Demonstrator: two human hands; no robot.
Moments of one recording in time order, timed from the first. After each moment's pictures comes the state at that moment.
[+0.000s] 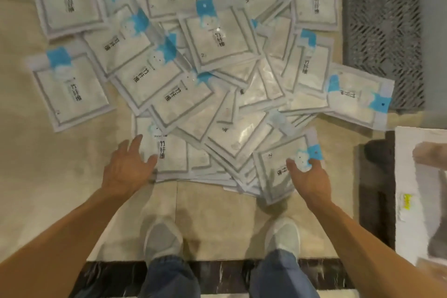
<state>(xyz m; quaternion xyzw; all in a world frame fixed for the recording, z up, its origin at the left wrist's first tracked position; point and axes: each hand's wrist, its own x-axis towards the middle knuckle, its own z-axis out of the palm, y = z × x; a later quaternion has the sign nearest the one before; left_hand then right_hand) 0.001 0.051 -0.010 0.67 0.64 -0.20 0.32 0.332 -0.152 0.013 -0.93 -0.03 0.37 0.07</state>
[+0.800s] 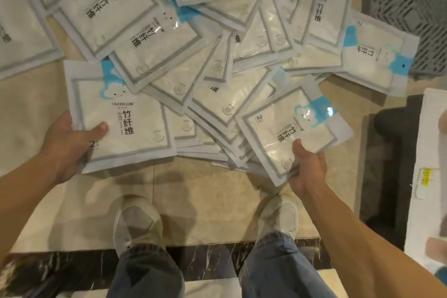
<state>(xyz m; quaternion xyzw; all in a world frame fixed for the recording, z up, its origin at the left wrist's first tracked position) -0.043 0.038 -0.104 0.36 0.74 0.12 0.55 0.319 -0.199 -0.096 -0.73 0.30 0.33 0.52</state>
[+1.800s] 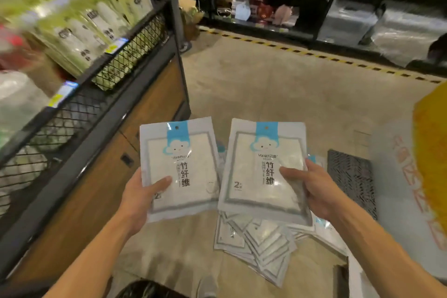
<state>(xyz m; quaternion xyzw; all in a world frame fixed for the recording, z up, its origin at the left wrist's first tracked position) -0.134 0.076 0.608 0.34 0.60 0.38 0.62 0.231 0.024 0.643 -0.60 -0.18 0.62 0.47</state>
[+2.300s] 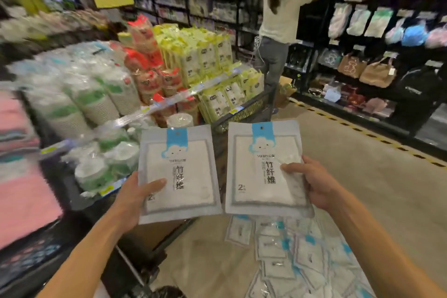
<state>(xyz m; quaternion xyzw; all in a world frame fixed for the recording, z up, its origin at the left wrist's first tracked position) -0.283 -0.070 0.839 0.28 0.61 0.56 0.48 0.085 0.062 0.869 -0.49 -0.36 0.71 0.36</state>
